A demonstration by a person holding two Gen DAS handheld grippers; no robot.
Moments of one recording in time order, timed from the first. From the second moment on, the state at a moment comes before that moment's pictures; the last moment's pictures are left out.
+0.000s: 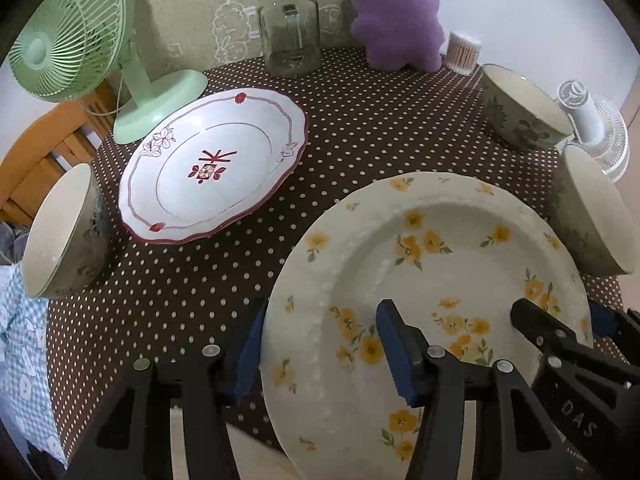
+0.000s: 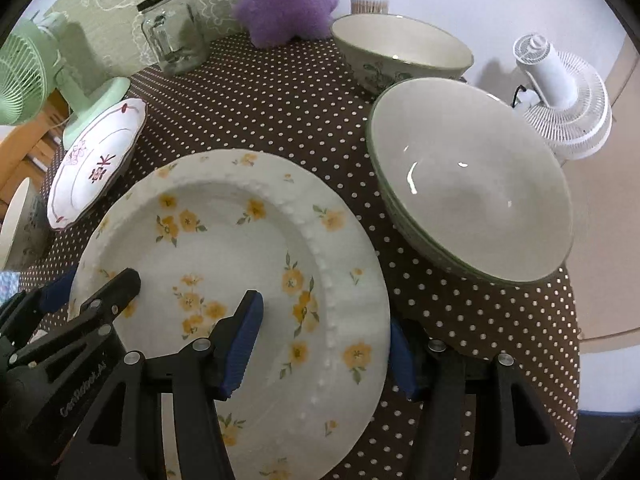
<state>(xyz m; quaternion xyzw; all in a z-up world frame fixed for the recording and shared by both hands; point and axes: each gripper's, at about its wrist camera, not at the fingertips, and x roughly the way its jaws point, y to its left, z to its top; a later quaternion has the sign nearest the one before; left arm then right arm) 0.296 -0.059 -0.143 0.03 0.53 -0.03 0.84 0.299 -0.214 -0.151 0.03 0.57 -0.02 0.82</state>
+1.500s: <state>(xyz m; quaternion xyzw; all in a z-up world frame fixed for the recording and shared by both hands) 0.143 0.065 -0.117 -0.02 0.52 0.03 0.85 0.169 -0.082 -0.109 -0.01 0.55 0.03 0.84</state>
